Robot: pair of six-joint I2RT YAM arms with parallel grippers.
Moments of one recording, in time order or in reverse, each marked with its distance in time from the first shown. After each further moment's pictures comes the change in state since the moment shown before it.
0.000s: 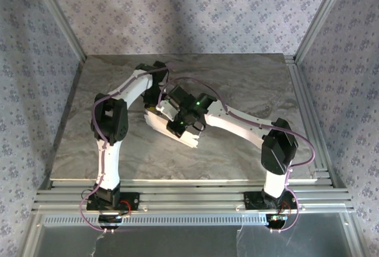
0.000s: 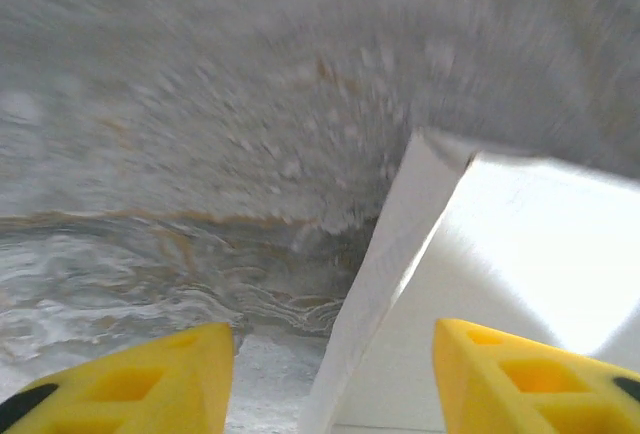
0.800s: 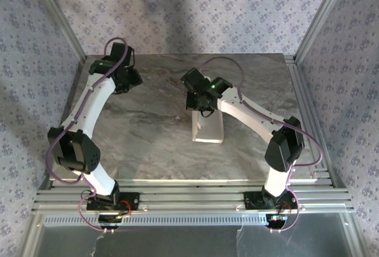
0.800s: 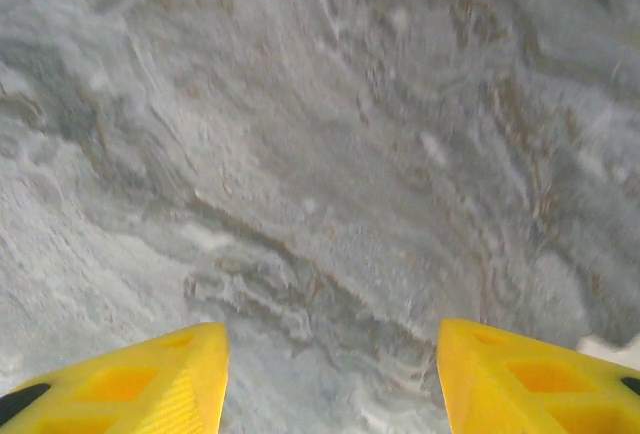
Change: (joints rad) left arm 0.130 -0.483 -0.194 0.159 -0.174 -0.428; right arm -0.159 -0.024 0.121 -0.191 0.399 0.947
